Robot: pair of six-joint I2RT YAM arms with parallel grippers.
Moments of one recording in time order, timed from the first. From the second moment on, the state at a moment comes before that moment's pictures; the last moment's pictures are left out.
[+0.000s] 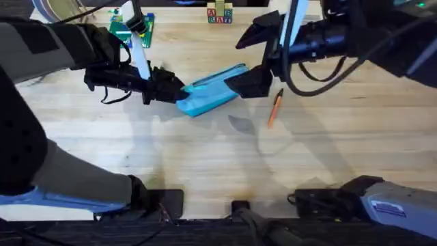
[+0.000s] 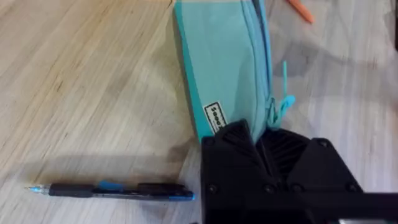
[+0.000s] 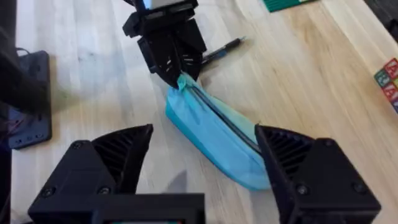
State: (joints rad) left arm 0.20 1.70 0.98 -0.90 0.99 1.28; right arm 0.41 1.35 1.07 -0.48 -0.68 -0.50
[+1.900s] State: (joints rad) left arm 0.20 1.63 0.98 -0.93 0.97 1.31; right arm 0.41 1.14 1.07 -0.83 -0.42 -0.50
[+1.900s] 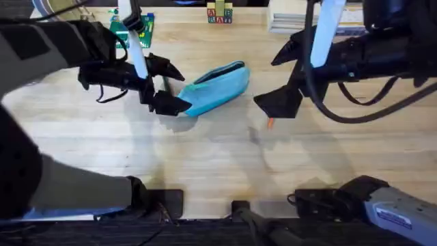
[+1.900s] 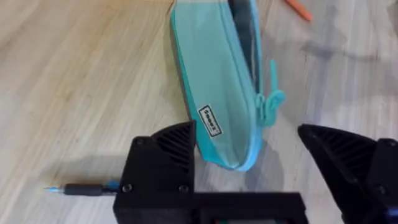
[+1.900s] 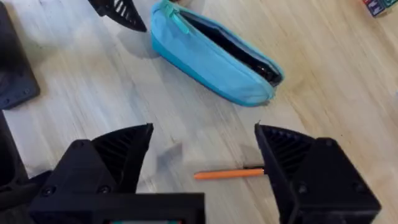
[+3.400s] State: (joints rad) left arm 0.20 1.02 0.98 -1.11 0.63 0.59; right arm 0.41 1.14 1.07 -0.82 -0.37 -0.82
